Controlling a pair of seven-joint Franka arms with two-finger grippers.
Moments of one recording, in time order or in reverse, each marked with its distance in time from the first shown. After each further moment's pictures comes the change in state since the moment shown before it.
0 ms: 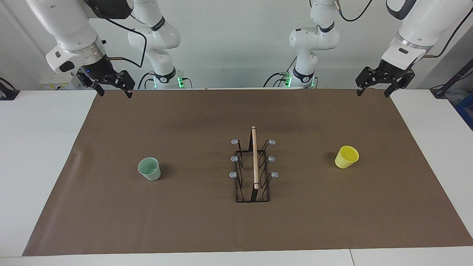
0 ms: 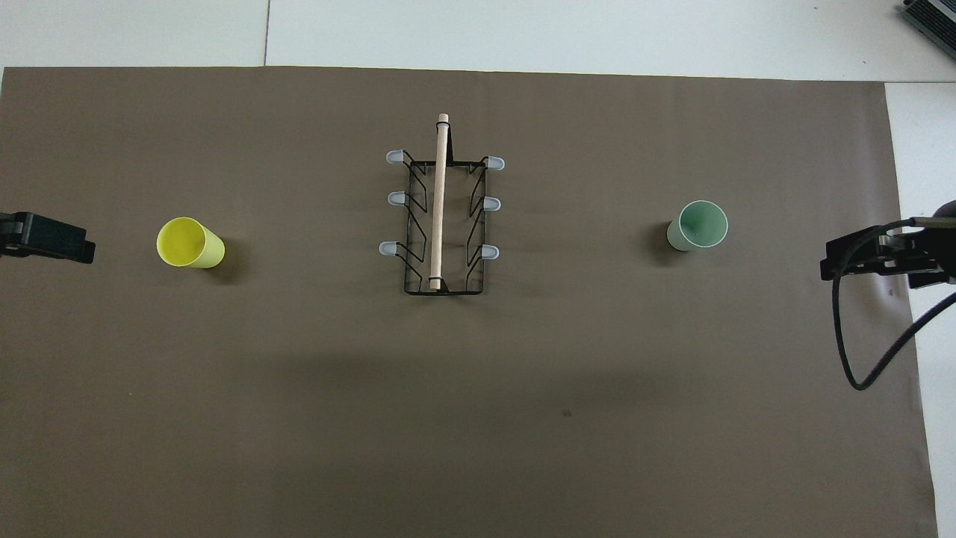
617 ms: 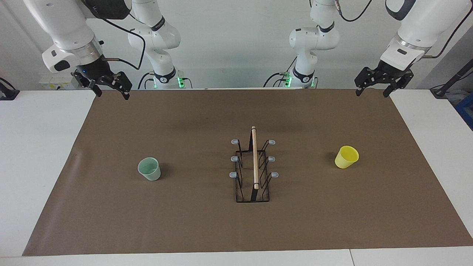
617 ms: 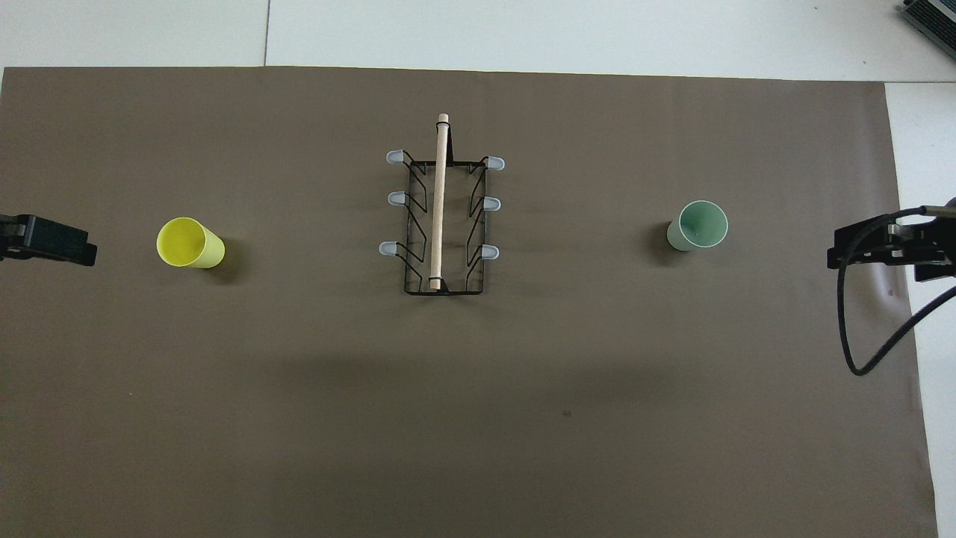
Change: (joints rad) left arm -0.002 -0.003 0.000 -0.003 0.000 -0.005 0.000; right arm -0.010 0.002 -0.002 -0.002 0.002 0.038 0.037
